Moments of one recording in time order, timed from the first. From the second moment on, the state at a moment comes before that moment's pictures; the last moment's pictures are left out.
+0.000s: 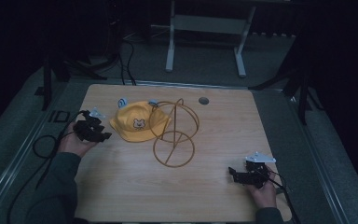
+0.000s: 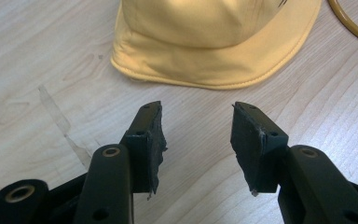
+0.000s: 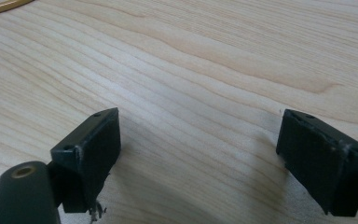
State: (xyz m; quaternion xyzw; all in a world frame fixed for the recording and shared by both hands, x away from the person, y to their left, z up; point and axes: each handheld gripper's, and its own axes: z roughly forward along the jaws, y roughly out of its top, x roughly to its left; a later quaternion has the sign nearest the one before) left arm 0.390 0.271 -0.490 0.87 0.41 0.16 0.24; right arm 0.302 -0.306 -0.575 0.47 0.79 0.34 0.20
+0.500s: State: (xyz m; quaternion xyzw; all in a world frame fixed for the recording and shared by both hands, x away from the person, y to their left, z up) left arm 0.399 0.274 -0.456 0.88 0.39 0.16 0.23; right arm 0.302 -0.305 -0.575 0.47 0.79 0.34 0.20
